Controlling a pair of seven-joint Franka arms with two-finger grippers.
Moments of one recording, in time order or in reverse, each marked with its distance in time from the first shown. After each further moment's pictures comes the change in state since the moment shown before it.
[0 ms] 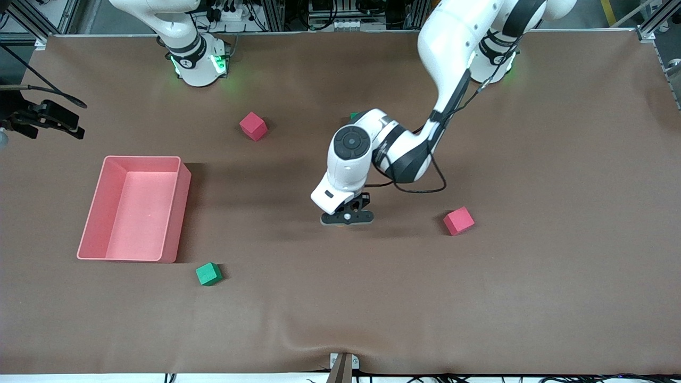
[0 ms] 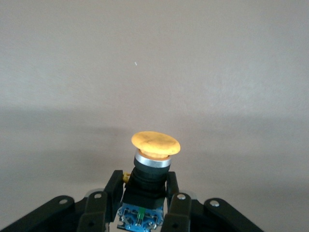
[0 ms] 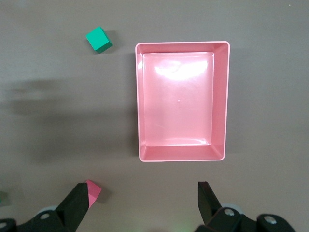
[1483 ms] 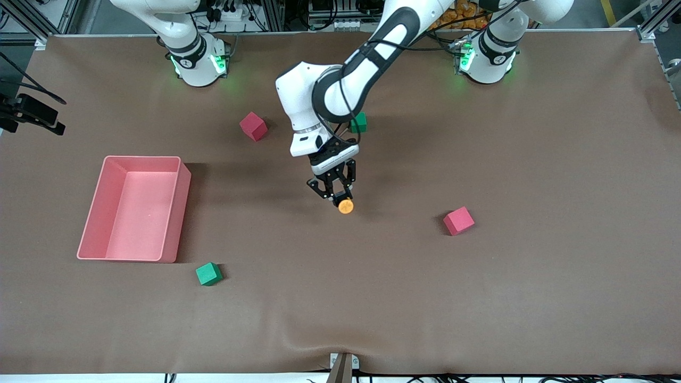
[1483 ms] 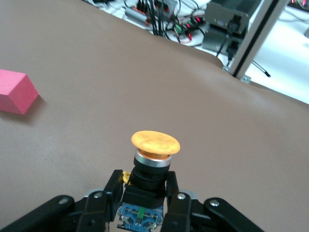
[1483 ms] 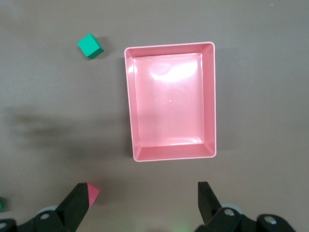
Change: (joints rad) left arm -0.256 -0.021 0.006 -0.150 0.936 -0.125 -1.295; right arm -0.039 -0.006 -0.001 0.038 0.001 -0.028 0.000
